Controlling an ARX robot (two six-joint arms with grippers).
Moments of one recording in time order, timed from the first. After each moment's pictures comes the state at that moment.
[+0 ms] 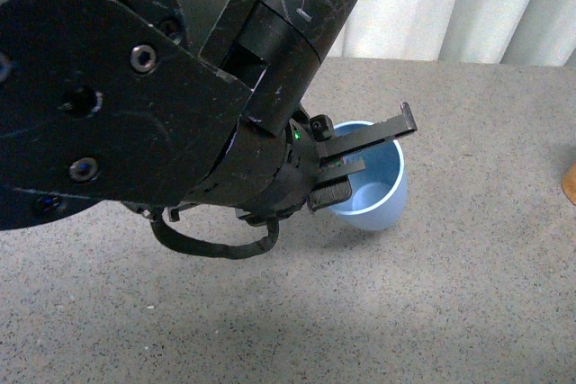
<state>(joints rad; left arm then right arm) -0.65 1.93 0.96 0.15 -0.09 -0.78 0.00 0.00 0.01 0.00 0.00 0.00</state>
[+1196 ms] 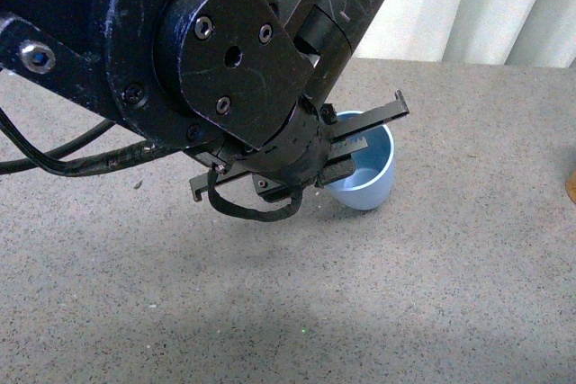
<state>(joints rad) -0.63 2.07 1.12 0.08 -0.15 -0.82 0.00 0.00 0.01 0.00 0.00 0.00</state>
